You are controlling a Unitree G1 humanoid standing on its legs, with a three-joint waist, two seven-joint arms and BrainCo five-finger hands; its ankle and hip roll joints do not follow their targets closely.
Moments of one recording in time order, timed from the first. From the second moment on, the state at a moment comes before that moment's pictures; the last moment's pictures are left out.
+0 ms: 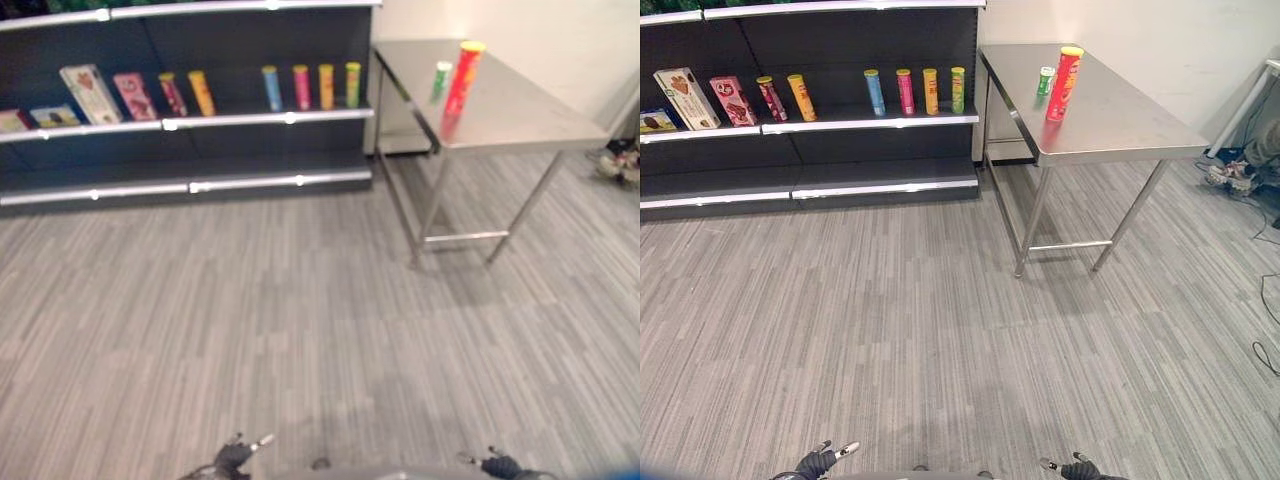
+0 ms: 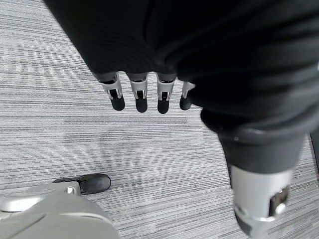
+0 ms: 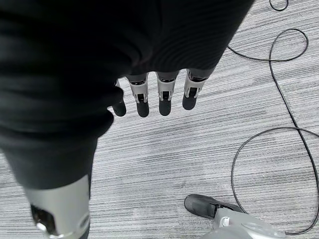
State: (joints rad) left arm 0.08 0.23 -0.11 1.15 -0.22 -0.07 0.03; right arm 0.05 -0.28 0.13 1.17 0.14 -0.01 -0.06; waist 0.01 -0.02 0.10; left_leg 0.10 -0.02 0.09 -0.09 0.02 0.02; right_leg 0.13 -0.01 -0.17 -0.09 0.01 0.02
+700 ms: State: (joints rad) left arm -0.03 0.23 -0.11 1.18 -0.30 -0.06 0.02; right arm 0.03 -0.28 0.14 1.15 0.15 -0.01 -0.05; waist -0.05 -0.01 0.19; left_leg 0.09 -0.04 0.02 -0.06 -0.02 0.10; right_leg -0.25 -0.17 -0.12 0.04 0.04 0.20
